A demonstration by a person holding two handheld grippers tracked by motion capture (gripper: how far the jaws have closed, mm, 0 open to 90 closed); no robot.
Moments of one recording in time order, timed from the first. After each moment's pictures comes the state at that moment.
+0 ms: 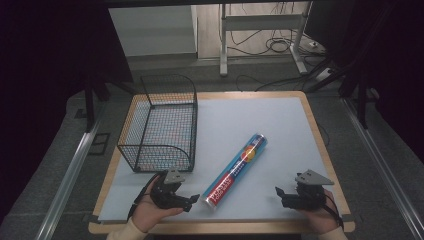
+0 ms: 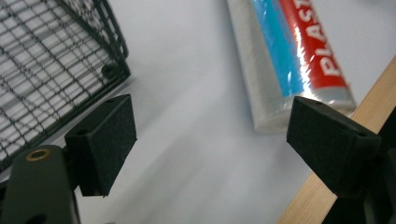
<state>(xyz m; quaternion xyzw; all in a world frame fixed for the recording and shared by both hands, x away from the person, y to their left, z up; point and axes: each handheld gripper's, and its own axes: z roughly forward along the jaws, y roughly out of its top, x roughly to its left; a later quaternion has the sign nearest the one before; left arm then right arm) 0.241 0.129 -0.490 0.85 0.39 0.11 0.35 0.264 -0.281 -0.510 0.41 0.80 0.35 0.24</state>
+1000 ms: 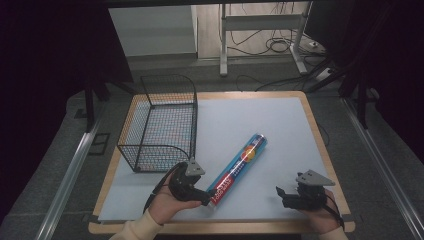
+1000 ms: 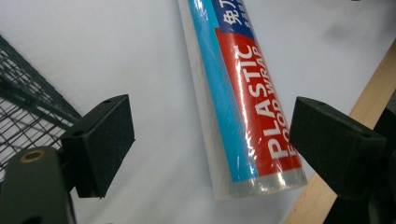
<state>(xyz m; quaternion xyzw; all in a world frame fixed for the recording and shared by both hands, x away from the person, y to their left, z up) 0.258 0.084 -0.468 0.86 0.36 0.11 0.35 0.264 -0.282 -0.509 0.41 0.80 0.36 0.25</state>
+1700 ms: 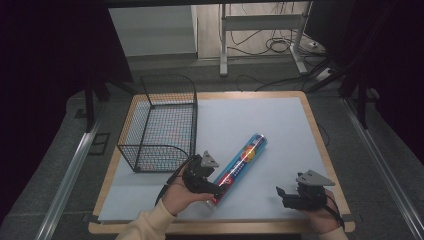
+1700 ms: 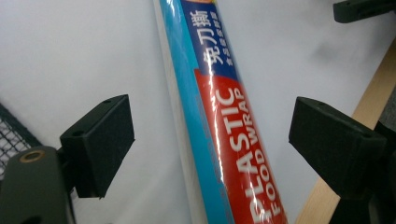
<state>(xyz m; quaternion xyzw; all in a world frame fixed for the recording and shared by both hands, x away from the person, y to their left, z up) 0.278 0.051 -0.459 0.87 0.34 0.10 0.34 0.264 -0.283 -0.510 0.41 0.80 0.36 0.25</state>
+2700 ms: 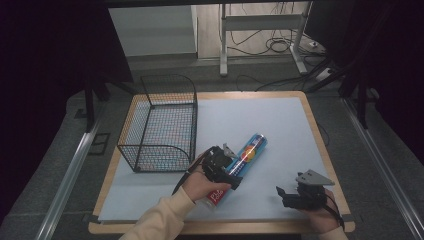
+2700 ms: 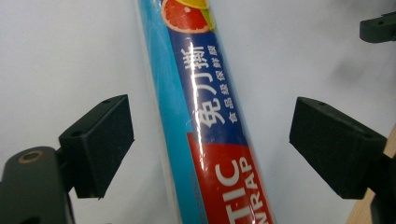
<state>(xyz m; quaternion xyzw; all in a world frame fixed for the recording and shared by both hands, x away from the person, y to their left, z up) 0.314 0.005 -0.466 0.88 0.34 0.09 0.31 0.265 -0.283 -0.511 0.41 0.80 0.35 0.25</state>
